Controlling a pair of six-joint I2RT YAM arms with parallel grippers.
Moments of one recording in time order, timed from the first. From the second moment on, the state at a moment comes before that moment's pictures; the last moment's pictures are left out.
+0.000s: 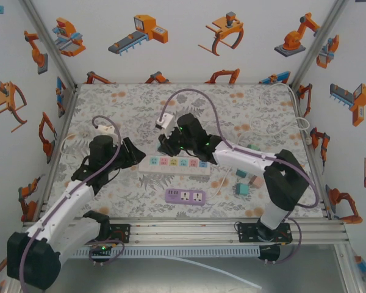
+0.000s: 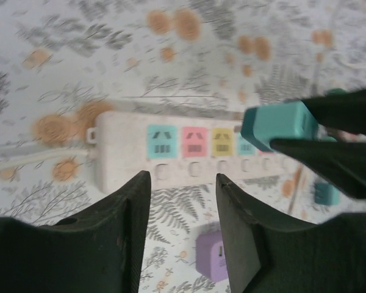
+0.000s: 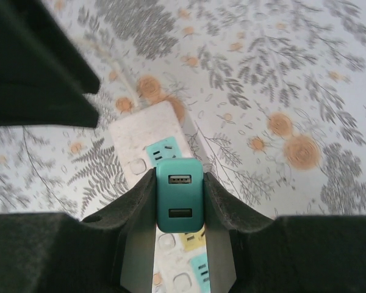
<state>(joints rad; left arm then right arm) -0.37 0.87 0.55 -0.18 0.18 -0.57 0.84 1.66 1.15 0.05 -0.27 -0.07</state>
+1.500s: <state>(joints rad) -0.72 0.74 0.61 -0.05 0.42 -0.23 -0.36 1.49 0.57 0.23 -0.23 0.84</state>
